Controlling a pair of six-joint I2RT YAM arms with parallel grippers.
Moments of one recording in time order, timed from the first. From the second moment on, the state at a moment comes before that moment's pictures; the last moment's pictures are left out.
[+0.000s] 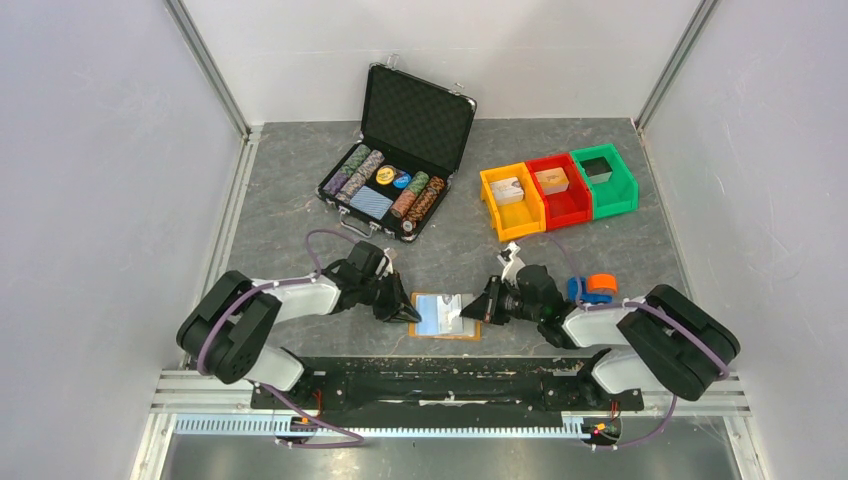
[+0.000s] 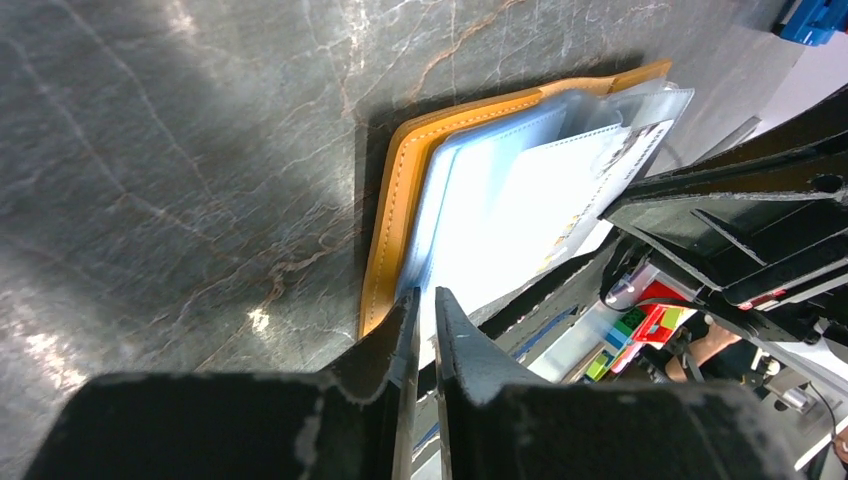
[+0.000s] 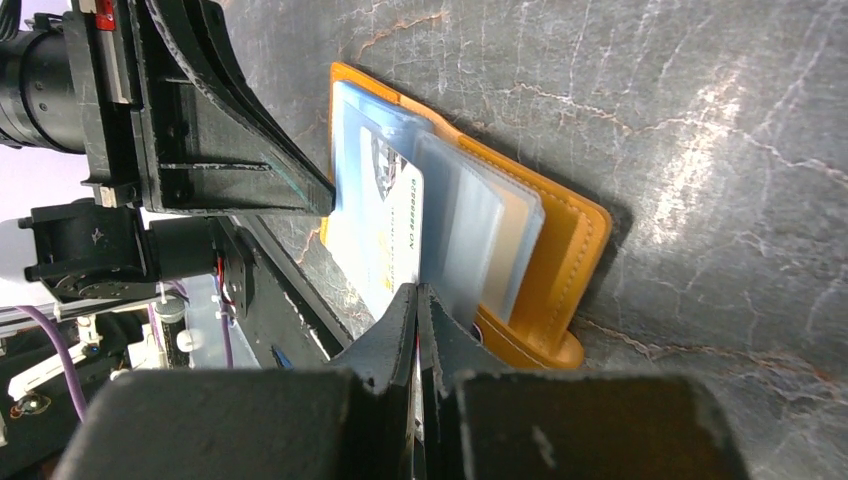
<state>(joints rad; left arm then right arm) -0.59 1.46 0.49 -0.01 0.51 -0.89 0.68 1.38 0.20 0.65 -0.38 0.90</state>
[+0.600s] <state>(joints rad) -0.59 1.35 0.56 -0.23 0.39 -0.86 0.65 1.21 0.20 0.53 -0.37 0.87</state>
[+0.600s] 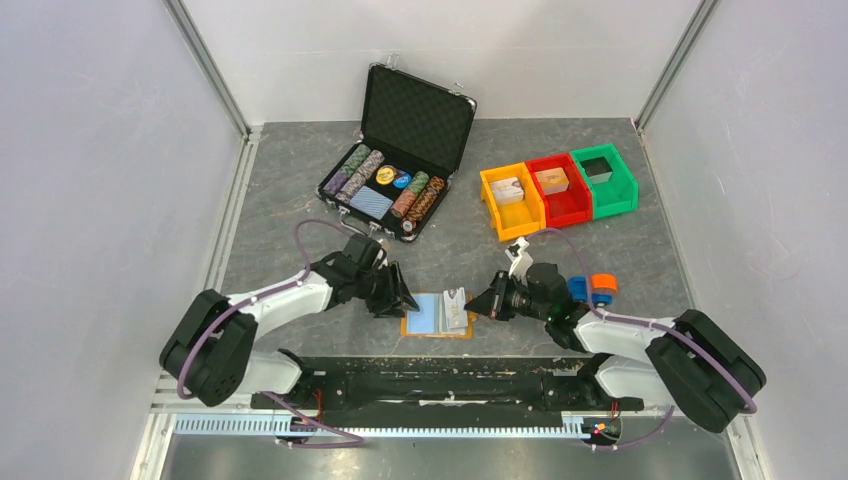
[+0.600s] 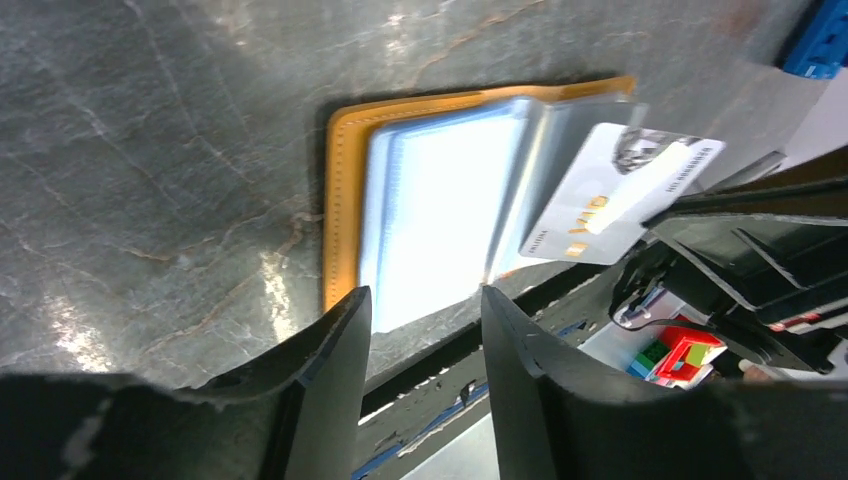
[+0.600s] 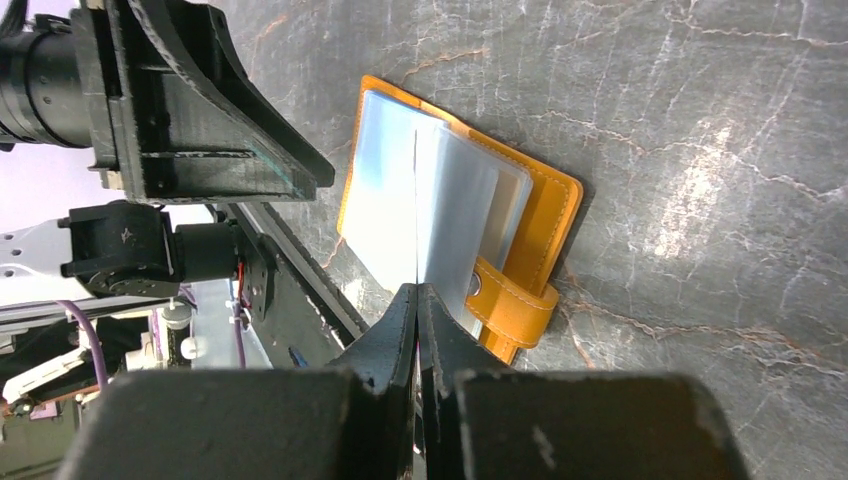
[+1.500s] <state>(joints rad) -0.59 1.28 0.45 0.19 0.57 -0.89 0.64 1.15 0.20 0.63 -0.46 0.95</state>
